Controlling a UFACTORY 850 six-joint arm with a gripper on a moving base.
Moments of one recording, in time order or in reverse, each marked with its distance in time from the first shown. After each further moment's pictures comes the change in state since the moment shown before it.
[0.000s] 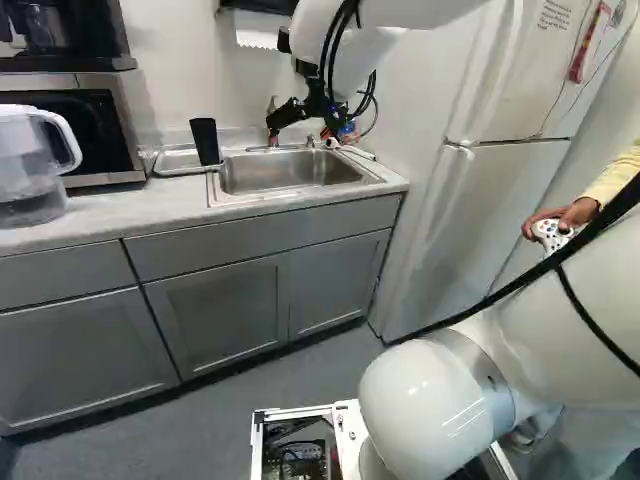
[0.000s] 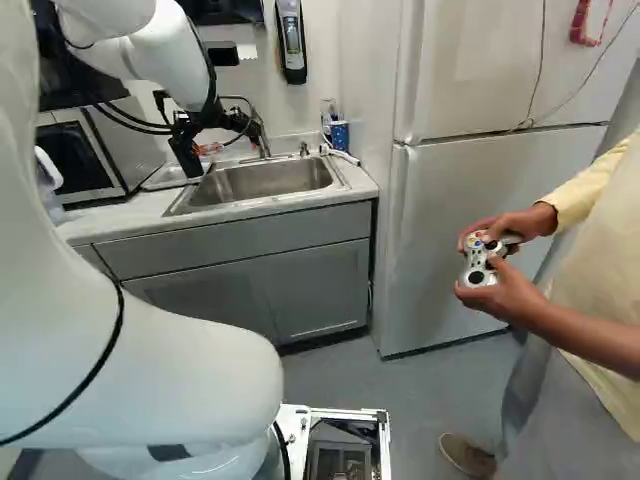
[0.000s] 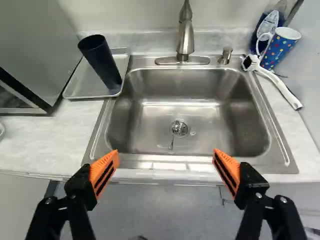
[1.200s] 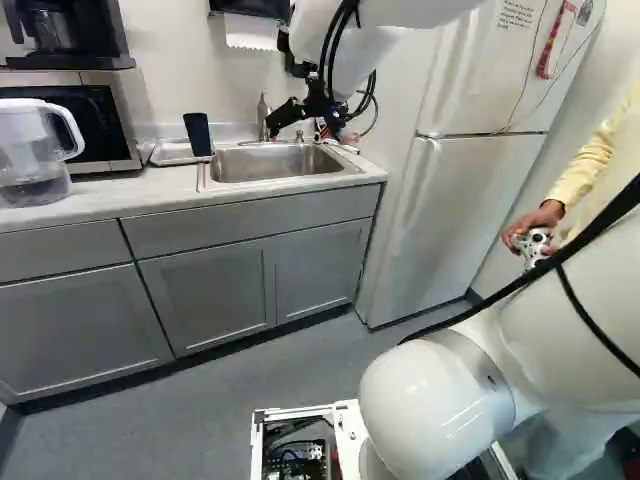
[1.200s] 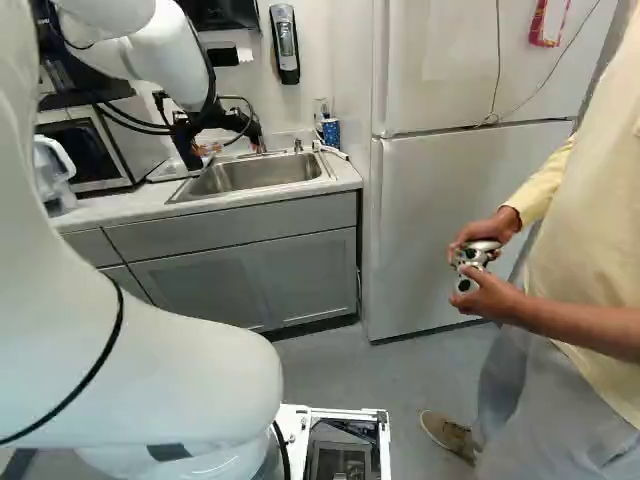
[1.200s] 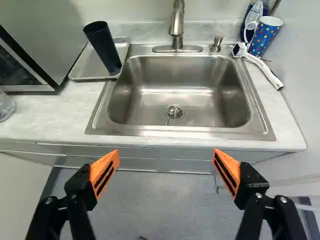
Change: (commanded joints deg) arm 0.0 0.0 0.0 0.0 0.0 0.0
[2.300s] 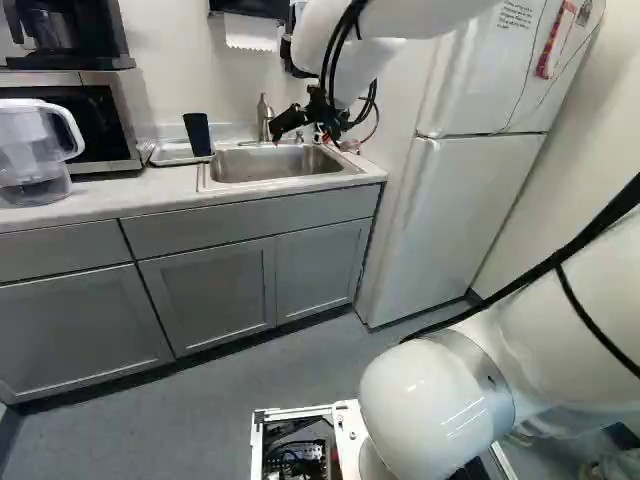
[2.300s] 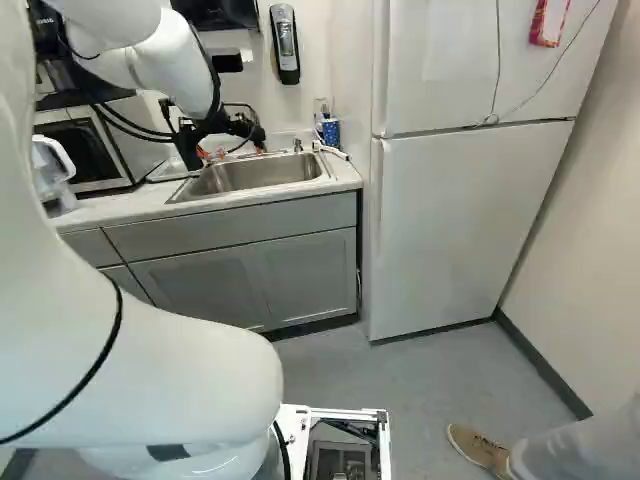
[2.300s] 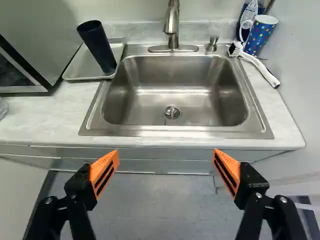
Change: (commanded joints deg) arm -0.8 0.0 2.5 -0.5 3.7 0.6
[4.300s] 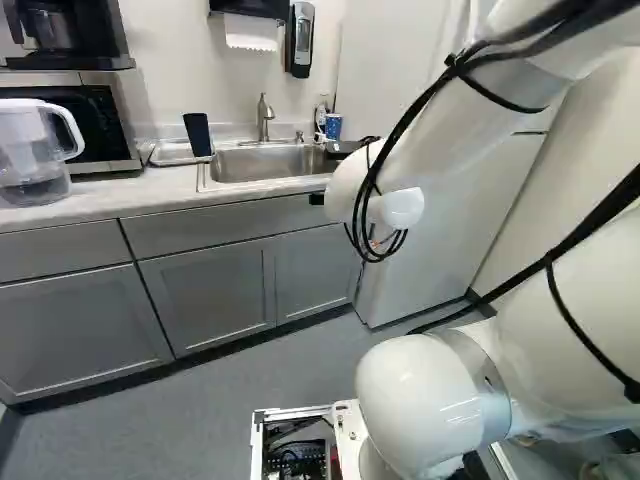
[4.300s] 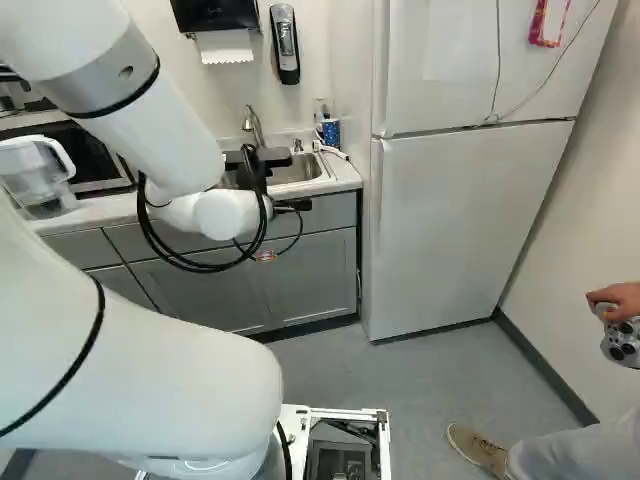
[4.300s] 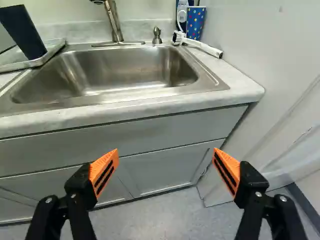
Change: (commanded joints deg) arm -10.3 -0.1 33.0 -7.0 48.1 7.3
